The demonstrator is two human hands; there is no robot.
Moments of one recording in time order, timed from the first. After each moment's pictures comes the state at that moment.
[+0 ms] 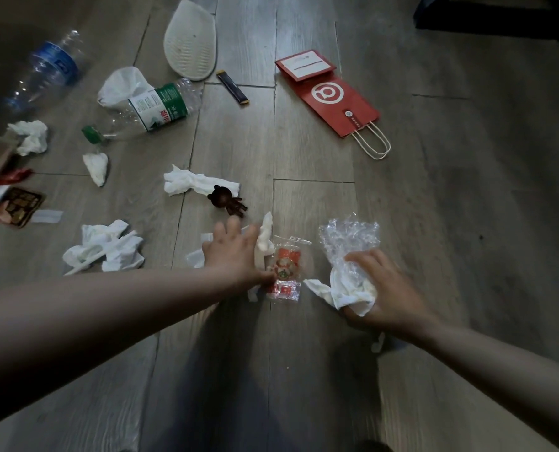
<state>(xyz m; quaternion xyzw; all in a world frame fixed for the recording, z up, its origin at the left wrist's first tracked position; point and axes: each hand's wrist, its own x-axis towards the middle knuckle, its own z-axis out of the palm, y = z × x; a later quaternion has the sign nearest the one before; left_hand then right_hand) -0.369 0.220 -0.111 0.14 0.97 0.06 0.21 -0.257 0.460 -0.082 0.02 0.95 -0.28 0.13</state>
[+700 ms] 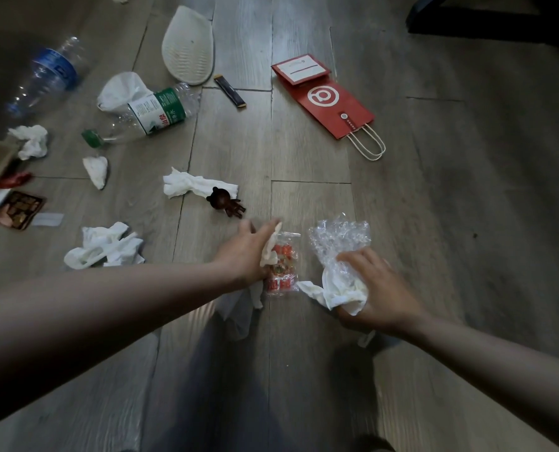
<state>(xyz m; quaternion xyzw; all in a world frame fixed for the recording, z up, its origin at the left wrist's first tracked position) -0.374 0.228 -0.102 0.18 0.92 0.19 0.28 -0.257 0.451 -0.076 0.01 0.95 -0.28 0.12</state>
